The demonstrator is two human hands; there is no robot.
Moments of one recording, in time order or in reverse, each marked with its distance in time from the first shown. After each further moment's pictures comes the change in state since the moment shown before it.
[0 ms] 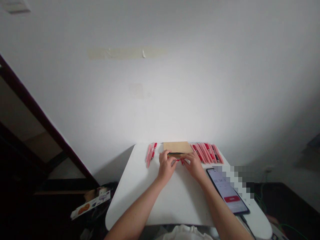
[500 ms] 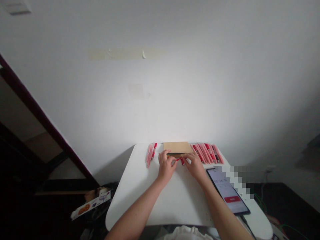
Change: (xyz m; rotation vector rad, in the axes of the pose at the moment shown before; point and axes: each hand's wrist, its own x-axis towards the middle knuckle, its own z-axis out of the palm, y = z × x) left_hand 0.002 0.006 -0.006 0.056 0.018 -0.027; right_hand 0.002 -0.010 -0.009 -0.036 0.005 0.055
